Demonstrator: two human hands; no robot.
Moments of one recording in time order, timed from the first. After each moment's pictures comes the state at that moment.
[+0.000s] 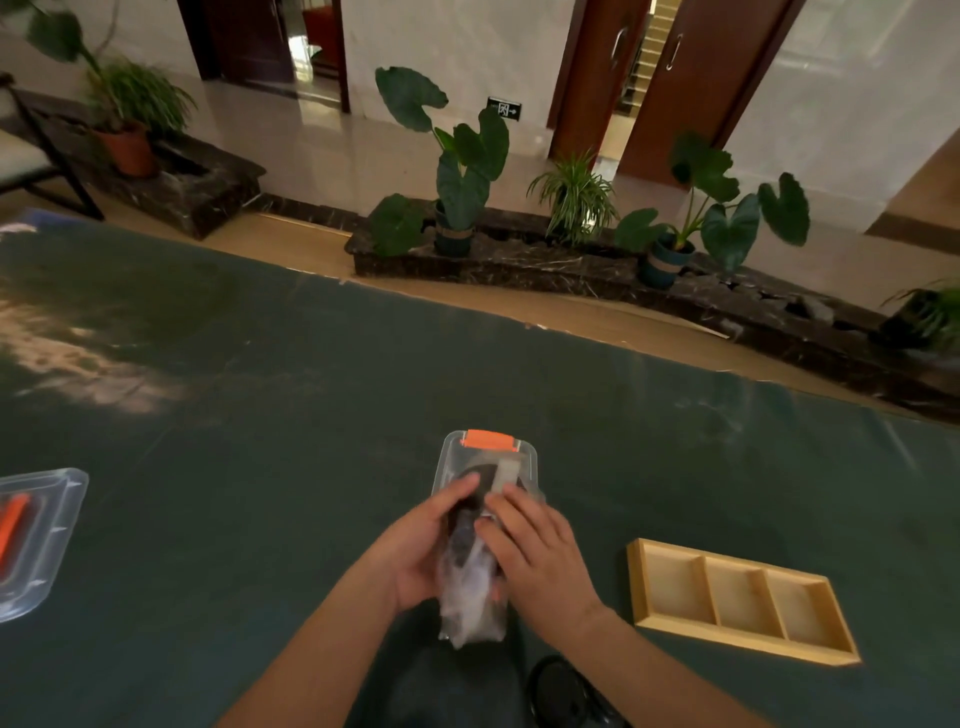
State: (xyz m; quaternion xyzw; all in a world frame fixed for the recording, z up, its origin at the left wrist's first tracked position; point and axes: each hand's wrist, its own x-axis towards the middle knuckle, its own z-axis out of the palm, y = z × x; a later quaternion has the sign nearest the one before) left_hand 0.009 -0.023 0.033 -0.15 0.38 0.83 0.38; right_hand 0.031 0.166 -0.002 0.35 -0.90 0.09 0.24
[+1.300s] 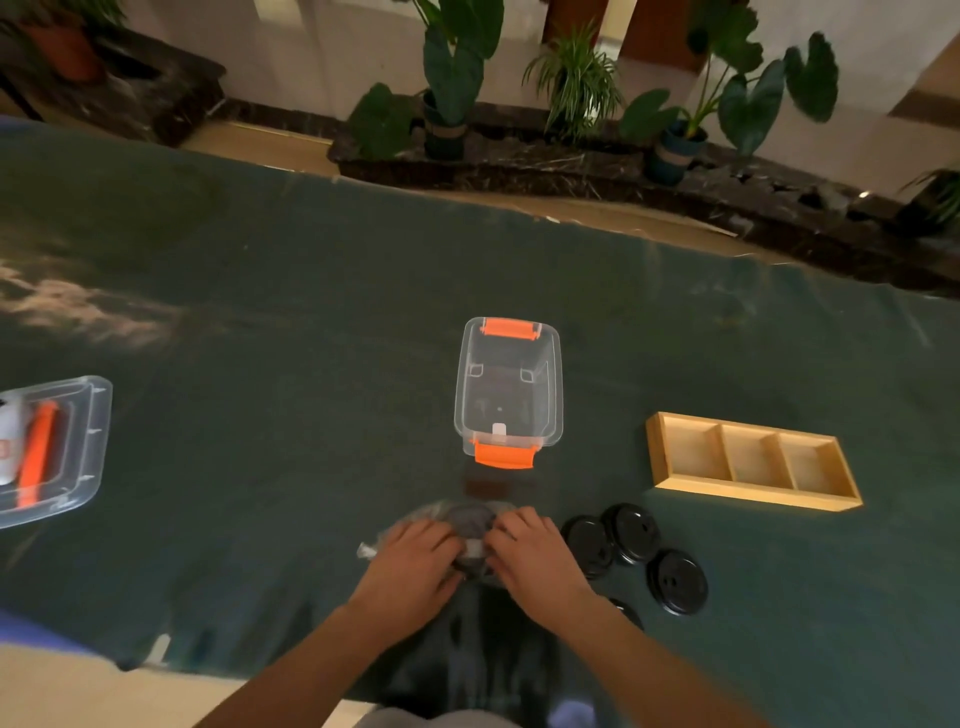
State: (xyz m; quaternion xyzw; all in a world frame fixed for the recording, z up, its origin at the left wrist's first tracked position) left_hand 0.161 -0.088 -0.114 0.28 0.95 0.16 0.04; right_hand 0.152 0.129 -0.099 0.25 -0.96 0.06 -0.08
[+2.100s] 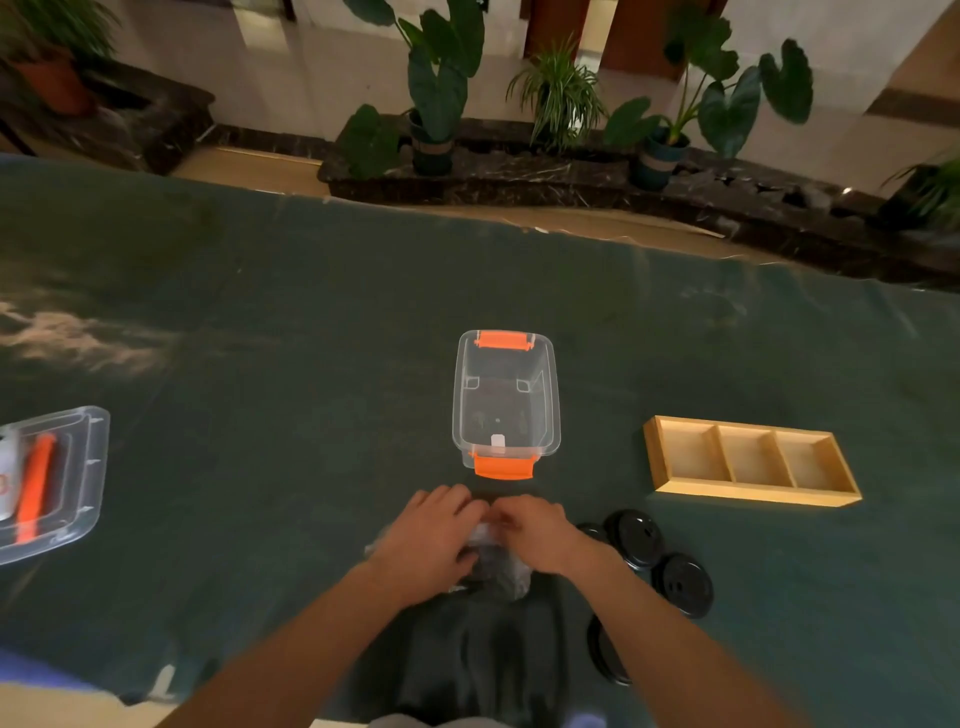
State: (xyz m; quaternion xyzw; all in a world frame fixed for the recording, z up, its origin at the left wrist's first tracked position) left_hand 0.105 -0.074 -0.089 0.31 0.94 0.12 0.09; right_hand 0.096 0.127 -0.075 0.07 -0.93 0.23 -0.28
